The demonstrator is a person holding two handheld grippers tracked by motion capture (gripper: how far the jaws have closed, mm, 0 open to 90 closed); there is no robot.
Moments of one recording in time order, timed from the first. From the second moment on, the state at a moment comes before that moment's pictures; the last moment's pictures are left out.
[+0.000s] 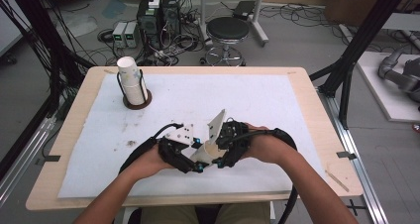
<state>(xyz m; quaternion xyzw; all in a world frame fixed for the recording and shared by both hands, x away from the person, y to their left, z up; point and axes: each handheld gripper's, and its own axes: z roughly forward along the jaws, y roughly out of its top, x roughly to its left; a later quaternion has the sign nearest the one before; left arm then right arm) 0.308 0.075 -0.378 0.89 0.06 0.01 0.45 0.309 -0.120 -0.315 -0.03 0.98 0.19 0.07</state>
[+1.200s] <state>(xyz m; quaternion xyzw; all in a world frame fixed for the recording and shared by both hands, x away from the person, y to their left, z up) 0.302 0.166 -0.415 0.77 0.20 0.10 0.60 0.302 -0.245 -0.382 0.22 0.83 0.50 0.11</state>
